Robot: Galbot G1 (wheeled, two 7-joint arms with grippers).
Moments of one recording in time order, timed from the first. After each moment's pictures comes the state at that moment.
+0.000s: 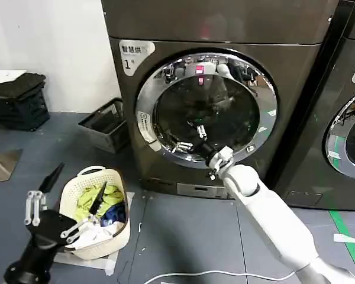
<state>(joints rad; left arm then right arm) 1.83 -1.36 -0.93 -2.52 -0.25 -0.42 0.35 -0.38 1.26 -0.16 1.32 0.42 0.11 -0.27</state>
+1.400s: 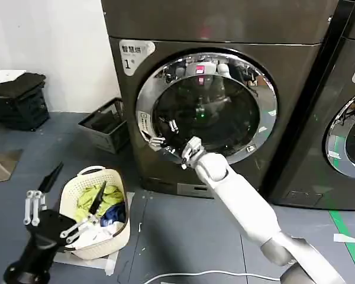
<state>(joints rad) 1.83 -1.37 -0.94 -2.52 -0.25 -0.42 0.35 -0.27 1.43 -0.21 1.14 0.37 0.12 -0.31</state>
